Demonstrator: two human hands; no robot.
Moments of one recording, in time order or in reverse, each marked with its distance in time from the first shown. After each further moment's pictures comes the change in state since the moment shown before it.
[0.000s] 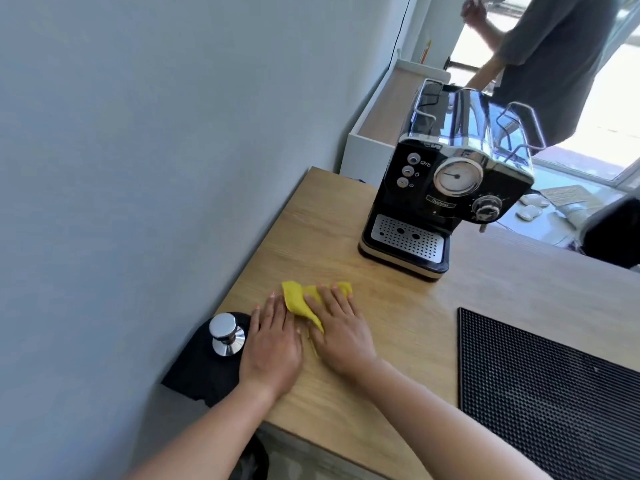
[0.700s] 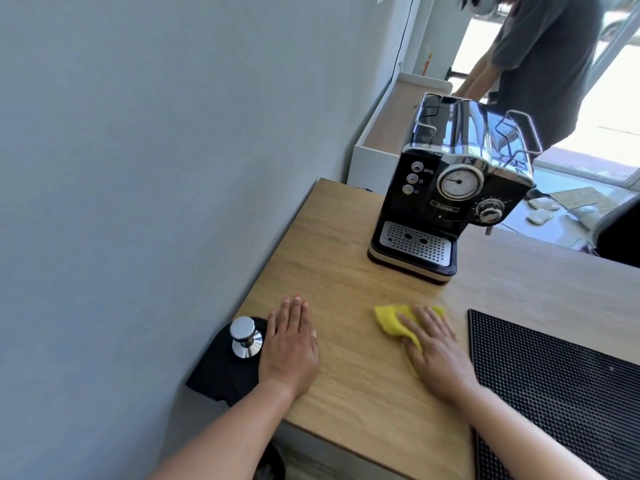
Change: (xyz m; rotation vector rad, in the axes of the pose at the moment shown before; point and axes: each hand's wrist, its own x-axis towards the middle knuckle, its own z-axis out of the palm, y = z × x) left_hand -0.005 0.003 -0.009 -0.041 -0.066 -0.008; right_hand -0.077 0.123 -0.003 0.005 0.072 0.189
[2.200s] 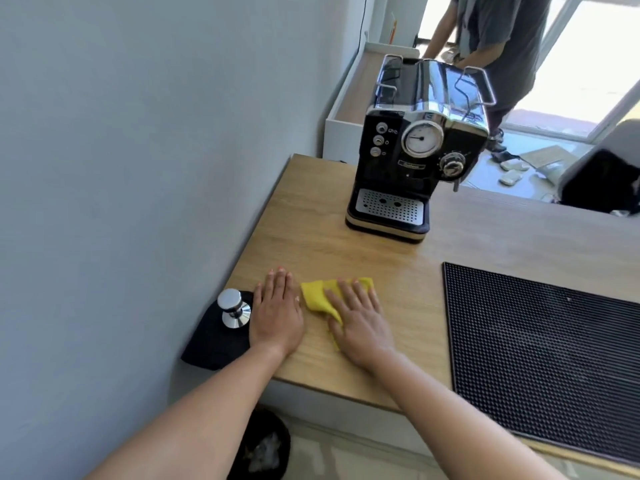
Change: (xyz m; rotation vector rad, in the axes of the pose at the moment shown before) left_hand 0.004 -0.004 0.003 -0.006 0.008 0.007; right_hand -0.011 -0.120 0.015 0.003 -0.072 -0.024
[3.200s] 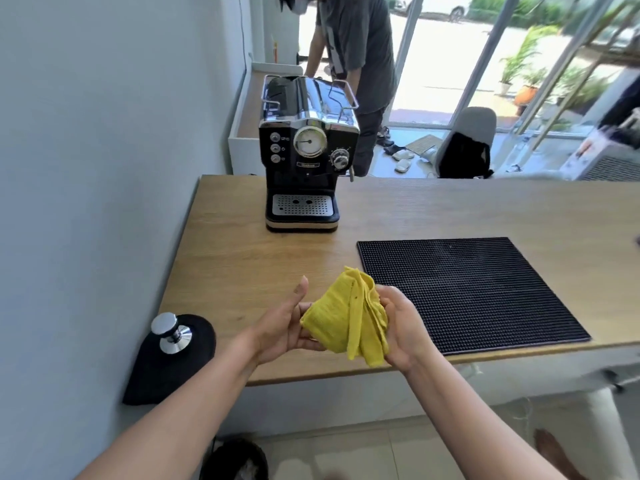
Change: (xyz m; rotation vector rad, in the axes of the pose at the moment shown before) left_hand -0.037 0.085 -0.070 -1.441 -1.196 0.050; right_hand -0.147 0.030 -0.089 2.135 0.315 0.498
